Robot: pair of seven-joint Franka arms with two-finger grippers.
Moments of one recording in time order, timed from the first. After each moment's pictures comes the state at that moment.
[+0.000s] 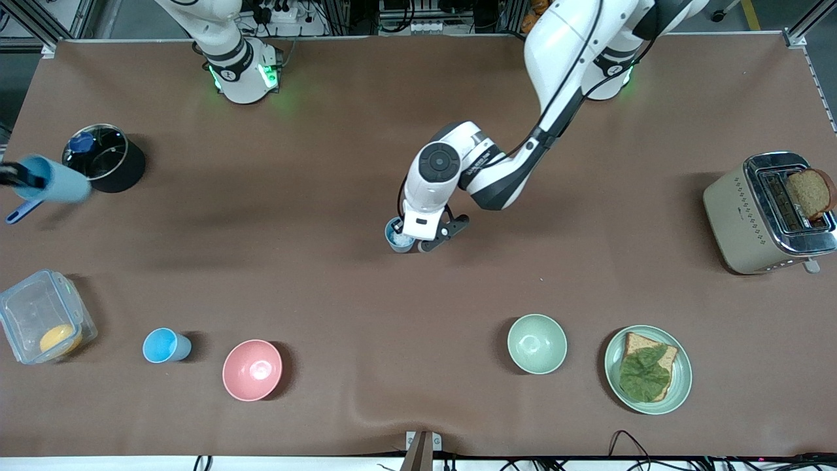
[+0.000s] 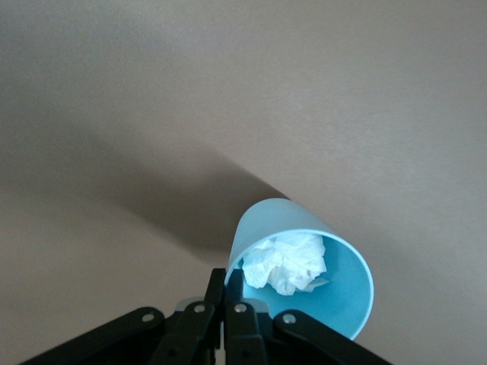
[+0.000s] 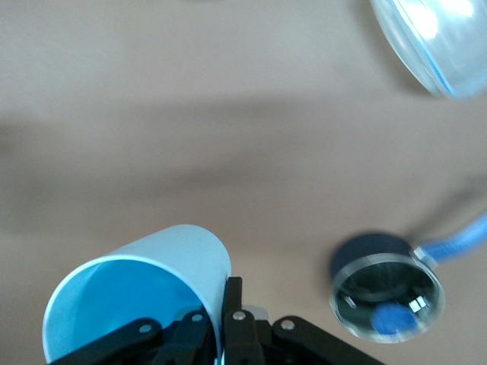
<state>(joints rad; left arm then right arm) -0.61 0.76 -0.27 -1.50 0.05 2.31 -1.46 -0.34 0.21 0.10 -1.48 0.07 1.44 -0.25</state>
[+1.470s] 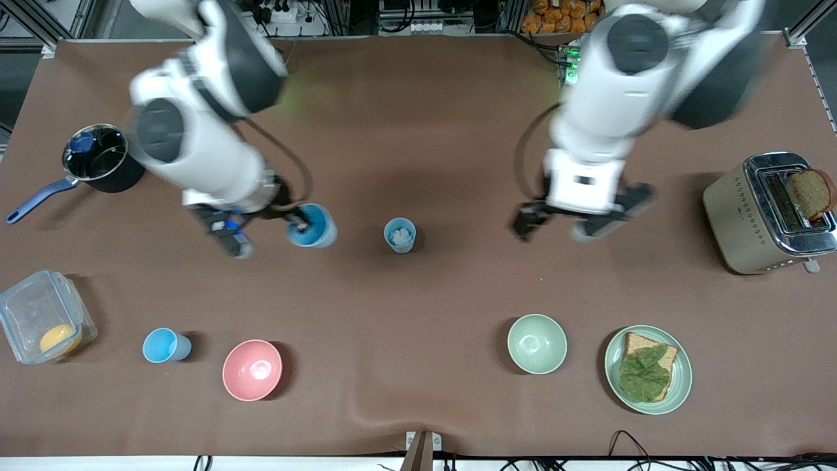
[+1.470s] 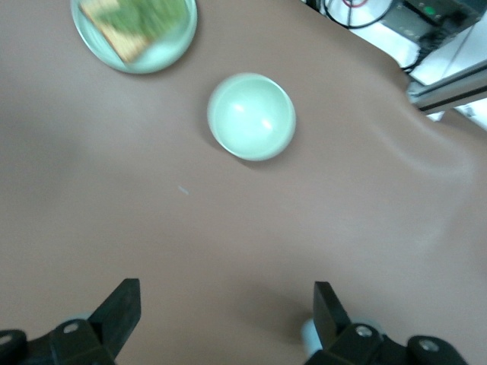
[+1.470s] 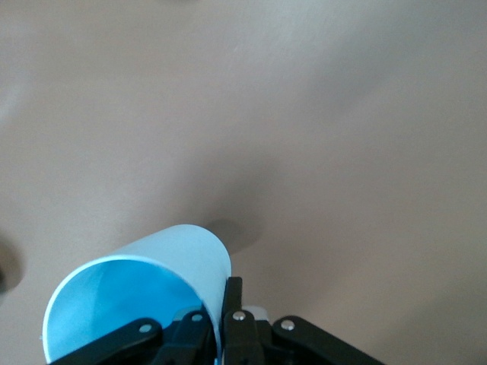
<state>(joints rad) -0.26 0.25 -0.22 -1.45 0.11 1.82 -0.97 0.40 0.34 0.10 -1.50 0.12 1.82 1.28</state>
